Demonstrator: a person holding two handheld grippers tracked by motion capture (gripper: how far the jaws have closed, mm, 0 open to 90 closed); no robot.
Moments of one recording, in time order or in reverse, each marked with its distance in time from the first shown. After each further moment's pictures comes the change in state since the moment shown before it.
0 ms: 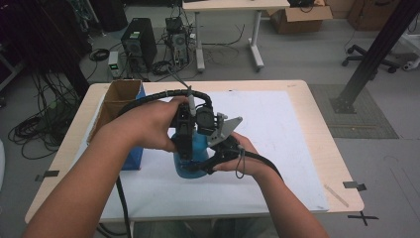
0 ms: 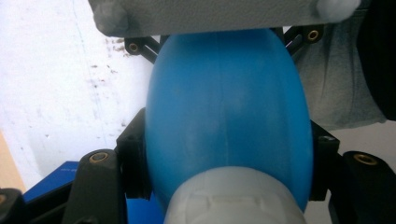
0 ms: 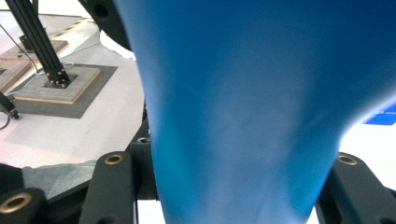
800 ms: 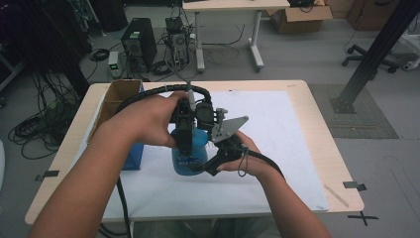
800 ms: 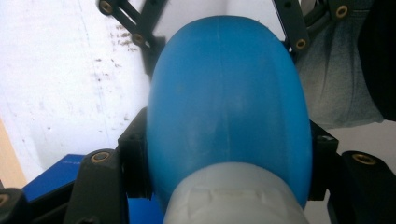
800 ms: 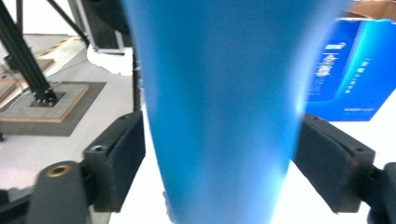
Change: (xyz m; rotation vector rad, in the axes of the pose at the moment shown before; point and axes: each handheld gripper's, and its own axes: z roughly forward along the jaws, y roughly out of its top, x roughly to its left) left arm 0.007 -0.001 -0.006 0.014 -0.007 -0.020; right arm -0.003 -0.005 -0.007 -0.062 -0.059 0.033
